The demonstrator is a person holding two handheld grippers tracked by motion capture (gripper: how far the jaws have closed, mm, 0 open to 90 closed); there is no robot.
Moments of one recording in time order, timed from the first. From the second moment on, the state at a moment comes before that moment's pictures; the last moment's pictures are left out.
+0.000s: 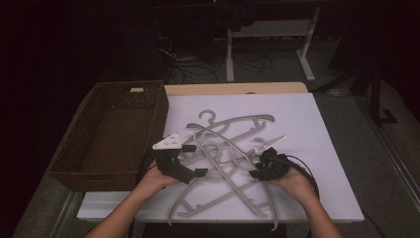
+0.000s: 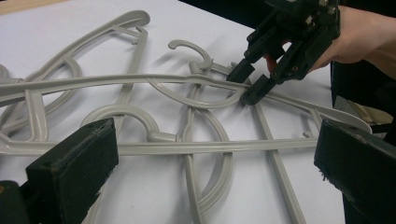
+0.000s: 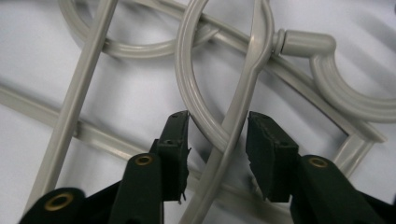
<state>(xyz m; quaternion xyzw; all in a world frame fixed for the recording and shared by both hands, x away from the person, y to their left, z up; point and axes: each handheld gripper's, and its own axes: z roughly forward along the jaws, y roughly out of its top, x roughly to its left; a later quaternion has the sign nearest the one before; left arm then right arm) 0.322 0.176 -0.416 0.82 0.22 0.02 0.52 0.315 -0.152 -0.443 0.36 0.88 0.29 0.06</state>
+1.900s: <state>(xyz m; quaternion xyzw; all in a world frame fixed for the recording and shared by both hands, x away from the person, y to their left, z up) 0.322 0.175 -0.417 0.82 0.22 0.02 0.52 0.370 -0.179 -0.421 0.26 0.90 0.34 0.06</state>
